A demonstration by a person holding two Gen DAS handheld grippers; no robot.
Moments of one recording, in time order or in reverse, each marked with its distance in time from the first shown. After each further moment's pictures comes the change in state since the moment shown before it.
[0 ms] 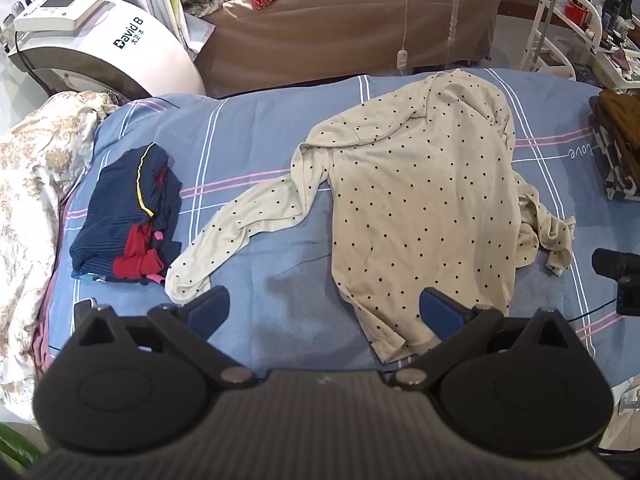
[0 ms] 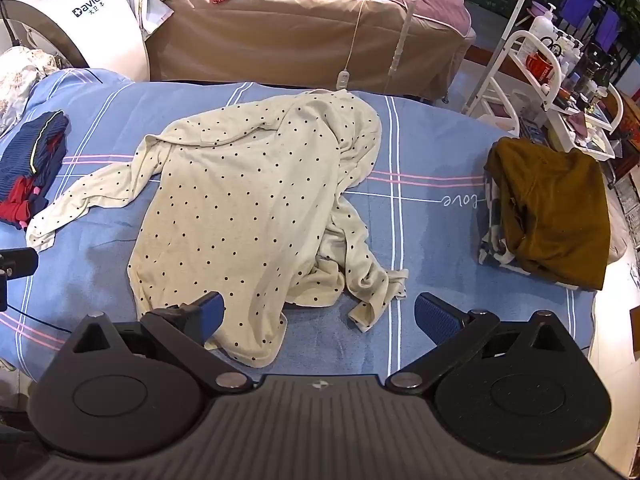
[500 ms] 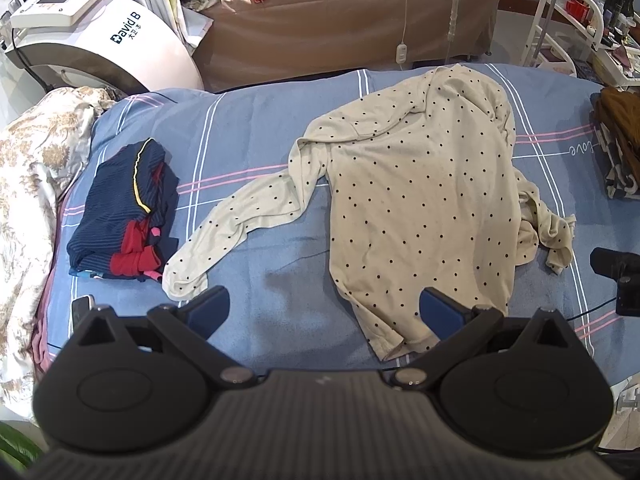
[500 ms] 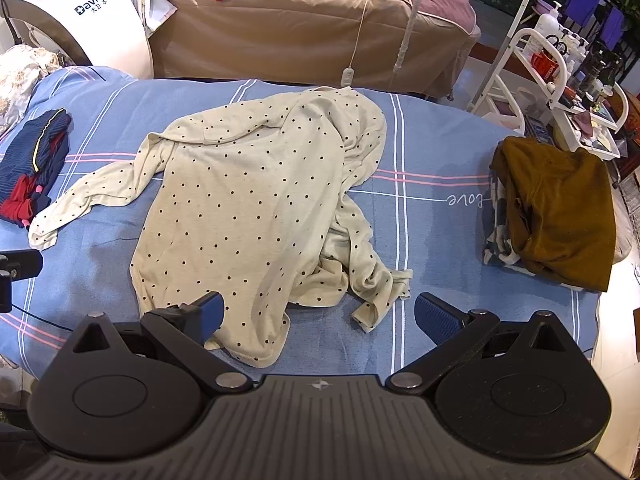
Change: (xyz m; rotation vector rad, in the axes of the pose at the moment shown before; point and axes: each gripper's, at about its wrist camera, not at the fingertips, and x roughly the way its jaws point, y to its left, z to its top) left arm 0.004 -0.001 -0.004 -0.004 0.007 -0.004; right arm 0.002 0.005 0.000 -0.002 -0.004 0.007
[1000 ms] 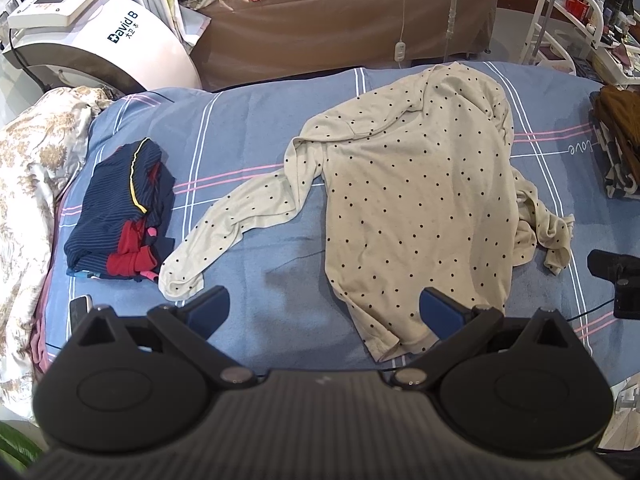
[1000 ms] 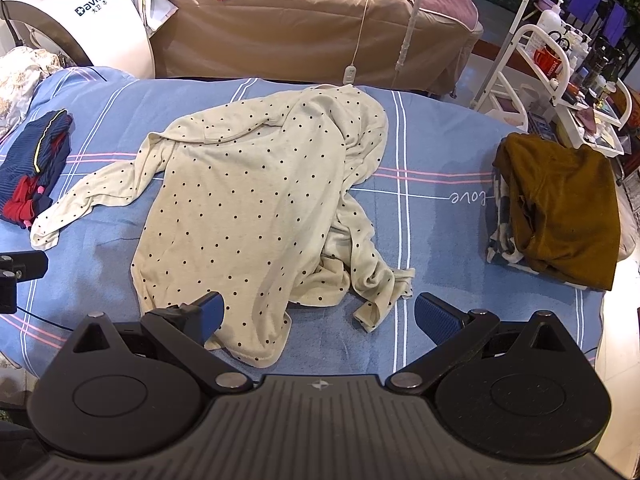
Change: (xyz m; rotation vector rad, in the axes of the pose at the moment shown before) left arm 0.003 -0.008 0.007 0.005 0.017 -0.001; right arm 0.003 -0.006 0.003 -0.011 -0.011 -0.017
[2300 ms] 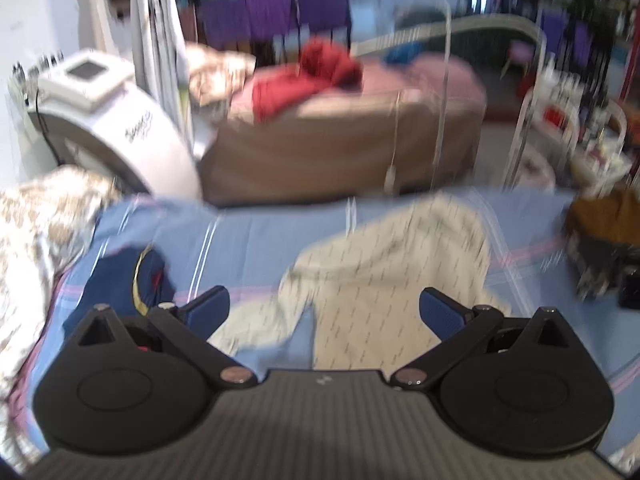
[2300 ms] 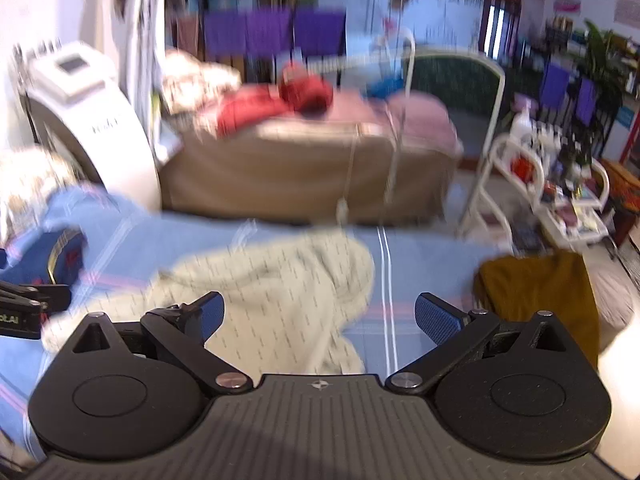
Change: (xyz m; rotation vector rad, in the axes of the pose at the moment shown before) left arm -0.069 0.007 0.013 -0.066 -0.463 -0.070; right arm -0.061 -0.022 0.013 0.062 -0.473 0.057
